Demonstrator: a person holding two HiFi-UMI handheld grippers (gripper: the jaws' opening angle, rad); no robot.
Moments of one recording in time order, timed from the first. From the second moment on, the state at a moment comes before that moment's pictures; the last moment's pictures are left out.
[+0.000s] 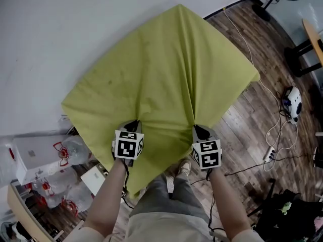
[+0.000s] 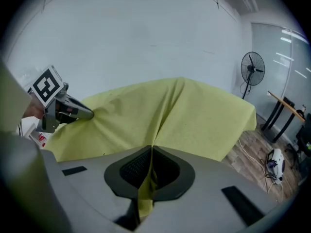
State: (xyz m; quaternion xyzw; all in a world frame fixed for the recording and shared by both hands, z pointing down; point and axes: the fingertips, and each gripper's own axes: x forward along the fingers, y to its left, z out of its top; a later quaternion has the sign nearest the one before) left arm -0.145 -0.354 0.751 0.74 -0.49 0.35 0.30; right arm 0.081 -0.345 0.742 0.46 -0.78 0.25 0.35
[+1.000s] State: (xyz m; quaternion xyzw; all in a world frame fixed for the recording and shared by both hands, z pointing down) left arm -0.129 -0.333 0.433 0.80 -0.57 0.17 0.11; right arm 0.107 -0.309 0.415 0.50 -0.86 0.12 0.09
